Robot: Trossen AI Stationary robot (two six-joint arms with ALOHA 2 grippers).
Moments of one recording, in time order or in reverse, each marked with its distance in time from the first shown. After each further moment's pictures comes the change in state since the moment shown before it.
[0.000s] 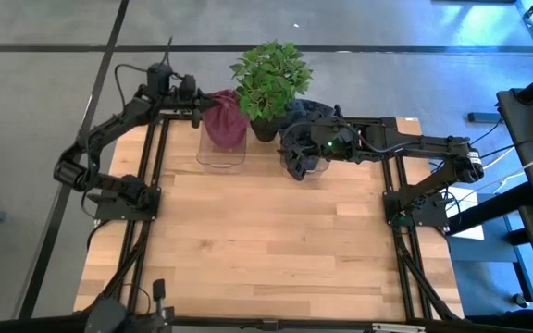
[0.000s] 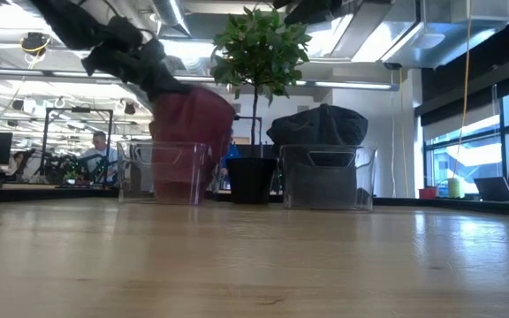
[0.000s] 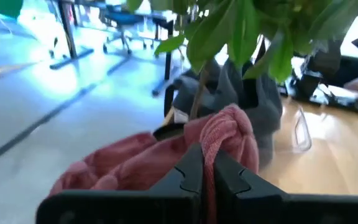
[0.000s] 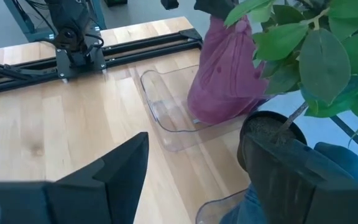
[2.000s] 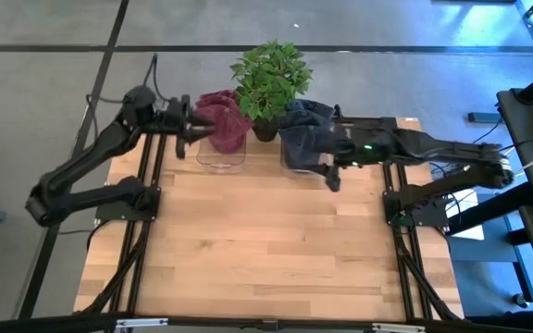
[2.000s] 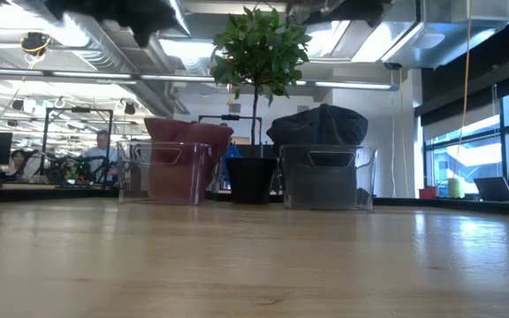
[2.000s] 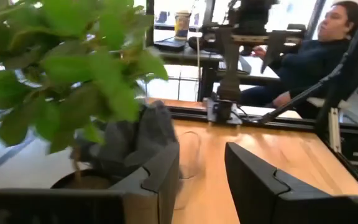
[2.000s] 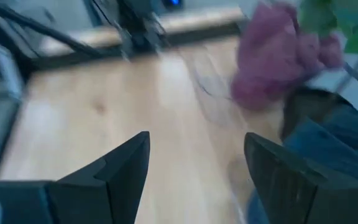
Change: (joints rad) left arm -0.300 -0.446 -0.055 -0.155 -0.091 -0.161; right arm -0.013 -0.311 -0.307 0.036 -0.248 -0.025
